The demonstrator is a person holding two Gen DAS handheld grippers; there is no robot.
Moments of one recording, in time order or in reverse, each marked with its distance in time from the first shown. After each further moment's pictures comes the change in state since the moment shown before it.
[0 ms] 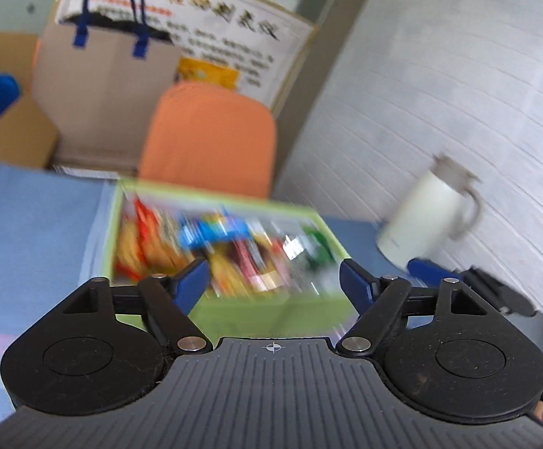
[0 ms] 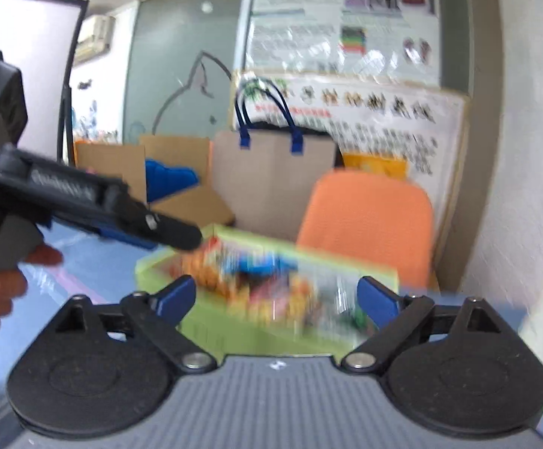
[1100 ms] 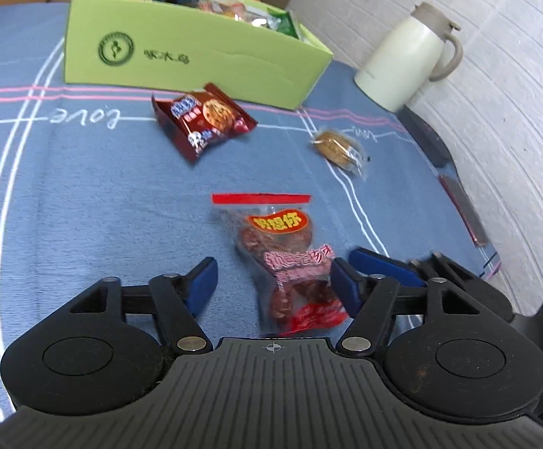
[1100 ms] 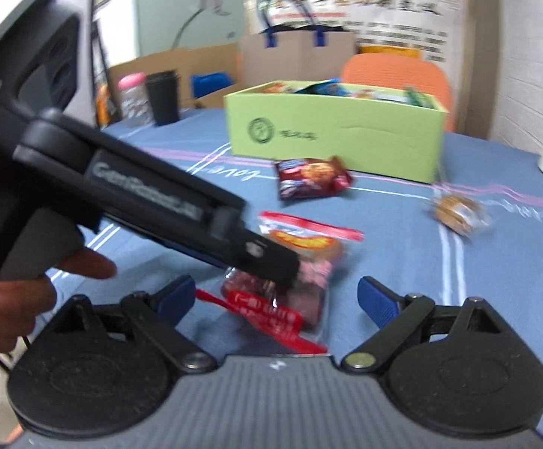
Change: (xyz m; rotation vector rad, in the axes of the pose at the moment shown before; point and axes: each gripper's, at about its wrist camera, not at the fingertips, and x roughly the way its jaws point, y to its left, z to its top) left arm -0.024 -0.041 -0.146 -0.043 0.336 -0.008; right arm -0.066 0.065 -0.111 0.133 0.197 0.076
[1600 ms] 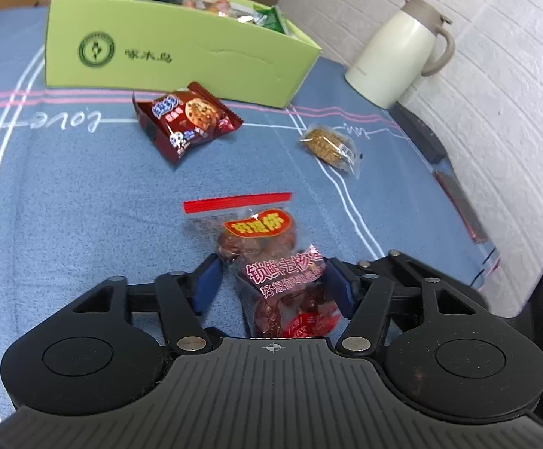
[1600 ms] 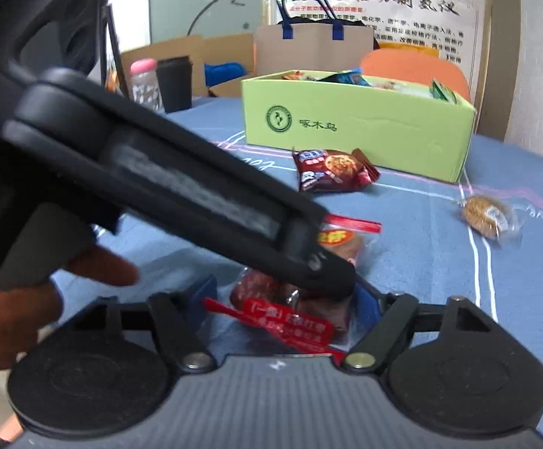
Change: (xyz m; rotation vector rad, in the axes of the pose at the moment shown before) left arm 0.012 -0.007 -0.001 0.036 -0.002 -0.013; right arm 0.022 0.026 0.000 -0.086 0.028 0.016
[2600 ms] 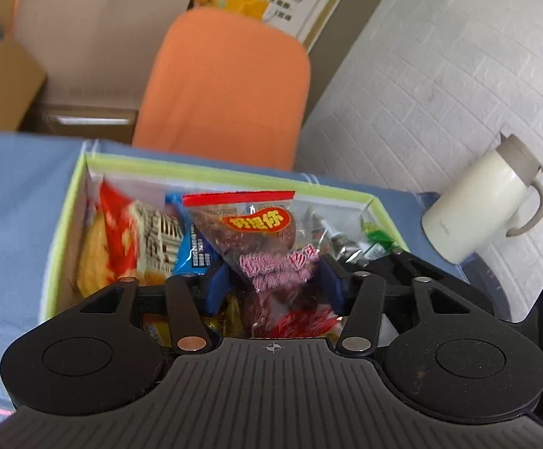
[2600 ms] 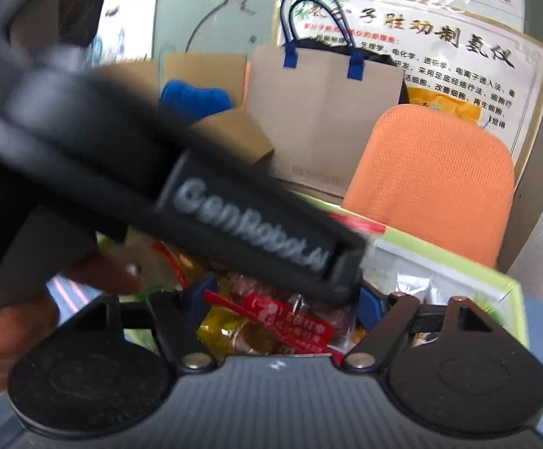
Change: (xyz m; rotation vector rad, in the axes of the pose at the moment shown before) left arm 0.066 0.094 0.243 -0.090 -0.156 0.057; right arm 0.175 -0.095 0.203 -0.113 -0.044 0.059
